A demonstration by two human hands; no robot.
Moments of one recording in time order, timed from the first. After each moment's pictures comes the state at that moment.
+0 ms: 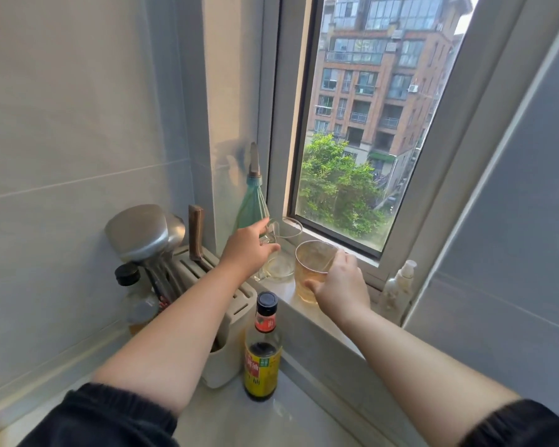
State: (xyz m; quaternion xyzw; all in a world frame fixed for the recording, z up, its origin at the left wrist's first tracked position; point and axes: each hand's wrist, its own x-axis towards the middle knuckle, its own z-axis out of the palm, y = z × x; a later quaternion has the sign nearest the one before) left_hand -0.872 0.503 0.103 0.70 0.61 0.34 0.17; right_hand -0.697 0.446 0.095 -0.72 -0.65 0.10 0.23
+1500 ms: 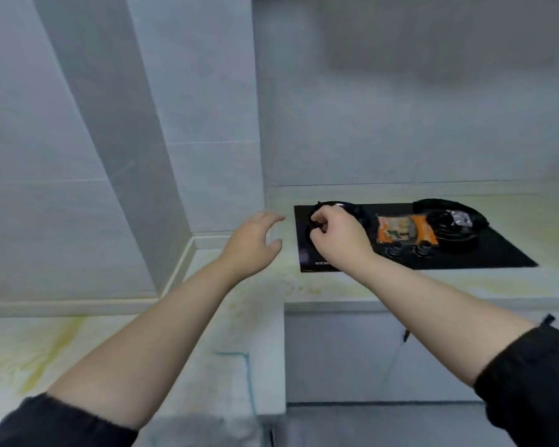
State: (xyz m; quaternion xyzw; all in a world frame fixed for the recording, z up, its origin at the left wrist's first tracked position) left_hand -0.262 -0.078 0.129 0.92 0.23 0.26 0.17; right_hand -0.129 -0.198 0.147 -0.80 -0.47 -0.01 0.37
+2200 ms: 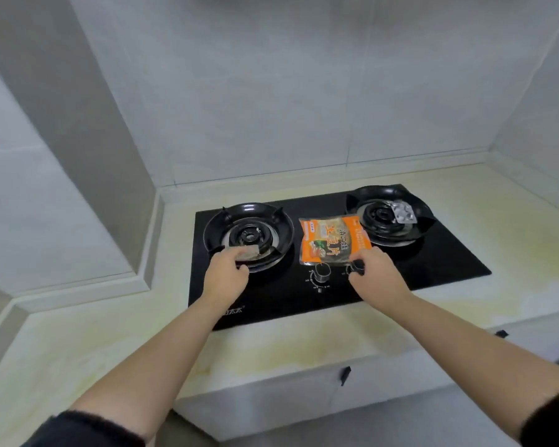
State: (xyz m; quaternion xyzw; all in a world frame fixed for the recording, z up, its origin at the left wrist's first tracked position) left_hand 0.064 -0.012 -0.012 0.86 0.34 0.19 0.32; right_hand 0.223 -0.238 0.021 -0.90 -0.32 0.08 0.28
